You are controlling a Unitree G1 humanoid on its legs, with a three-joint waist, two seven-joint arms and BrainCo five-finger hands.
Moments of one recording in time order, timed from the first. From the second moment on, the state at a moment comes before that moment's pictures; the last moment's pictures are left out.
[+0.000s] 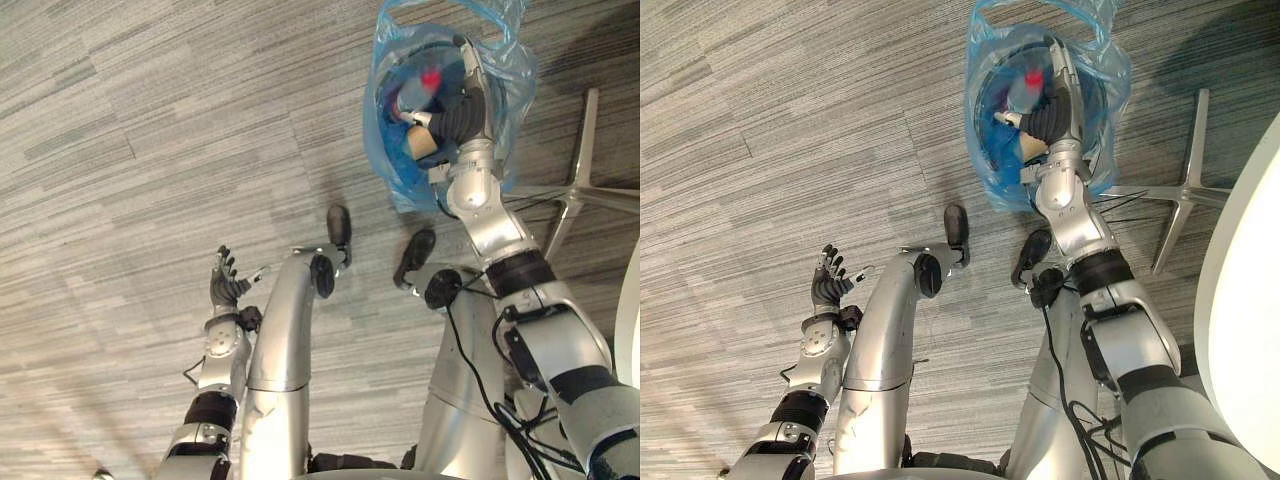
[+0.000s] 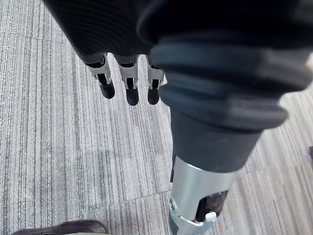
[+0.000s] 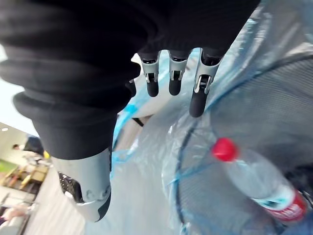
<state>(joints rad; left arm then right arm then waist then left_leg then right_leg) -0.24 0.10 0.07 0.58 -0.24 -0.27 0.24 -0.78 -0.41 0.25 0.36 -0.38 -0.11 -0.48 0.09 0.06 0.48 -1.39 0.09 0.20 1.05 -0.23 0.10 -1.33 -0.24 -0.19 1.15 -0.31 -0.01</state>
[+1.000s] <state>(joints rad) -0.26 0.12 0.10 0.68 -0.23 -0.28 0.24 -0.88 -0.28 0.44 0.83 -0.56 -0.06 -0.30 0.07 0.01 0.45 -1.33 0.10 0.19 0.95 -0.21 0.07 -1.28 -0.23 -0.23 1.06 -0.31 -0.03</state>
